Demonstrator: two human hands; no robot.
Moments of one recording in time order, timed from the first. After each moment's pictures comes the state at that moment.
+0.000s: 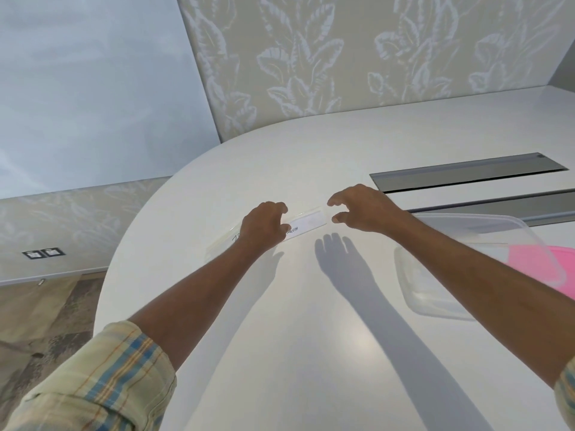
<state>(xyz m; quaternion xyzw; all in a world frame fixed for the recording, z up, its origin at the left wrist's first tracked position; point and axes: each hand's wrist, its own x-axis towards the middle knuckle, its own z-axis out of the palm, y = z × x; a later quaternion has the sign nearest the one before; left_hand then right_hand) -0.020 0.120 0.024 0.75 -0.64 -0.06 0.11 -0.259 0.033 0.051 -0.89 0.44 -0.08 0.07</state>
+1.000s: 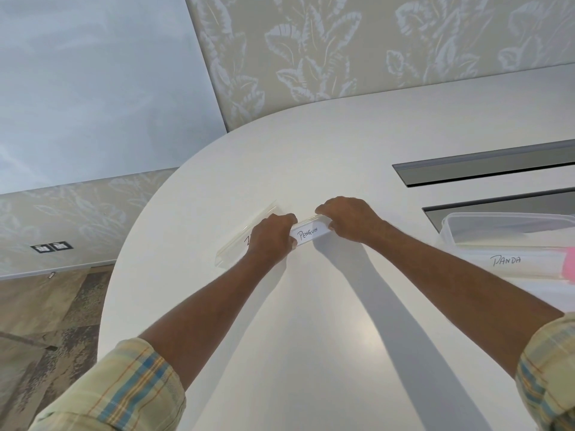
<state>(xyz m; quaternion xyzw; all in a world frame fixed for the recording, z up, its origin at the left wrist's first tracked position) 0.015 0.105 -0.029 0.76 -0.65 -0.06 0.09 -0.176 -0.002 -0.024 -0.92 0.39 -0.01 0.00</state>
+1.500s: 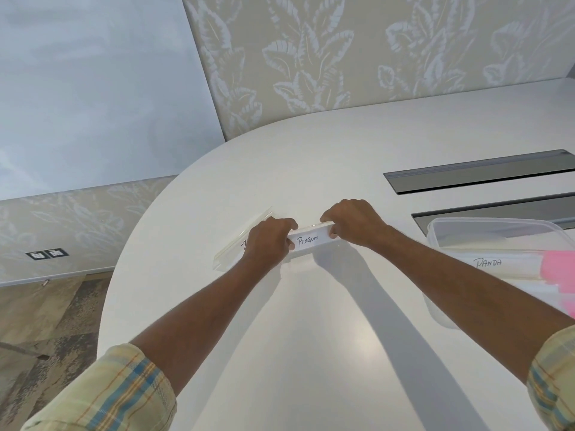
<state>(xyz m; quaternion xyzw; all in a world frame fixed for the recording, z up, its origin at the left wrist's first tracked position) 0.003 0.120 -0.013 0.74 -0.65 -0.04 0.13 -0.197 0.008 -0.005 -0.91 0.42 -0.03 -0.02</state>
